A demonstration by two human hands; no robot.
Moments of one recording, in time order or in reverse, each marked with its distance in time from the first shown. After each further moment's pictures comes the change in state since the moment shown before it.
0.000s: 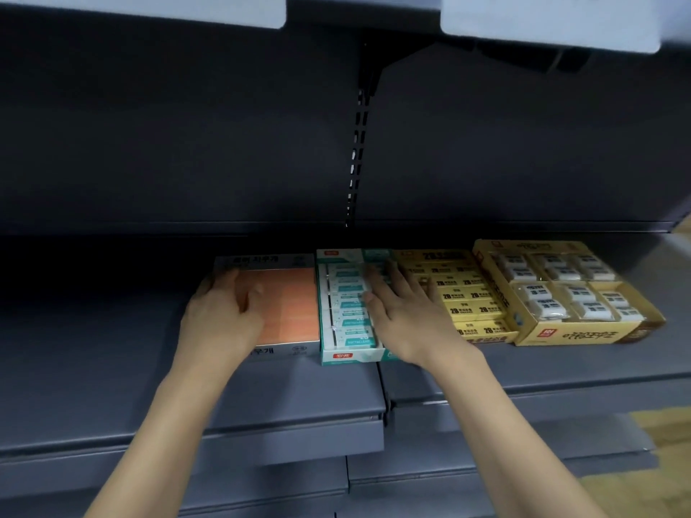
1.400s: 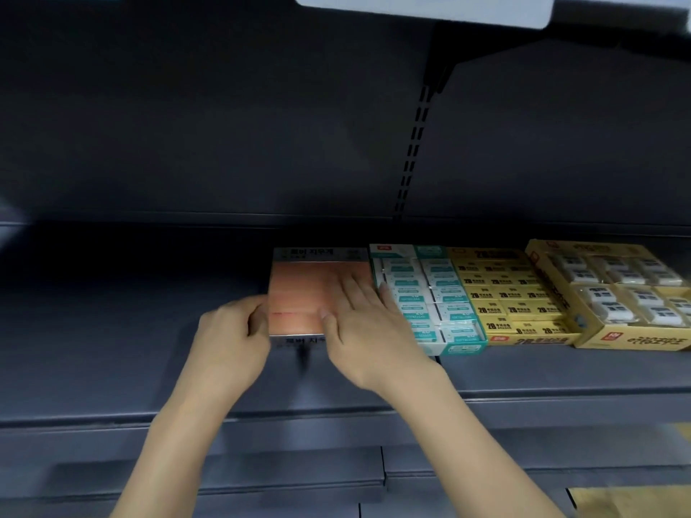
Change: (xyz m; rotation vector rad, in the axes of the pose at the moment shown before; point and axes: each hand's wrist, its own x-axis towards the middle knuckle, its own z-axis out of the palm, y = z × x) left_hand -0.018 -0.052 -0.041 -0.127 -0.060 0.049; right_hand -0.015 -0.113 0.021 0.004 -0.029 -0.211
